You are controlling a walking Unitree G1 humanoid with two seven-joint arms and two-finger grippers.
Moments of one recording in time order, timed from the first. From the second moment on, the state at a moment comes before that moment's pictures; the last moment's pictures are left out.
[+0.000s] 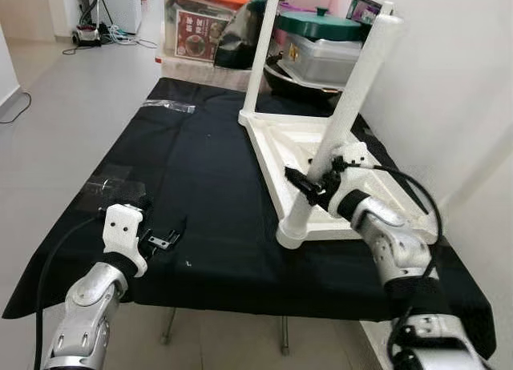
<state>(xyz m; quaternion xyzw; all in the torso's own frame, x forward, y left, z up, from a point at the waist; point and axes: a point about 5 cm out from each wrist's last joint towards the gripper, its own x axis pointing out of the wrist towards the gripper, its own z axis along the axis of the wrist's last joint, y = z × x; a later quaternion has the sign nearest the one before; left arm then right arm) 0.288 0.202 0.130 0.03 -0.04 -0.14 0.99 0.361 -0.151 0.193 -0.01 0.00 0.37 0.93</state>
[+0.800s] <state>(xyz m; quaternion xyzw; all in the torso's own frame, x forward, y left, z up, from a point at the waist) 0.283 0.203 0.125 0.02 -0.04 -0.14 0.99 0.364 -0.126 0.141 0.04 0.10 0.00 0.99</state>
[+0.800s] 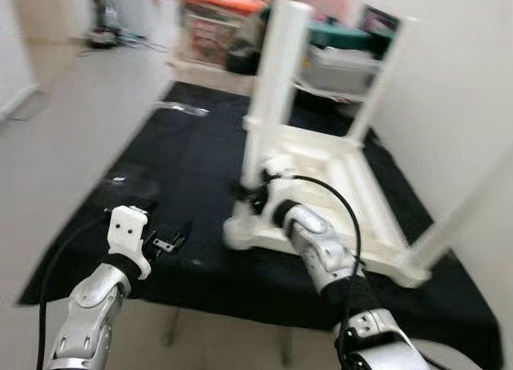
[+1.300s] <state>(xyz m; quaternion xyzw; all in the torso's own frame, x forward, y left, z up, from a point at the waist) 0.285 0.204 0.128 0.03 -0.04 -0.13 0.99 0.345 -0.142 0.154 0.06 0.05 -0.03 1.00</state>
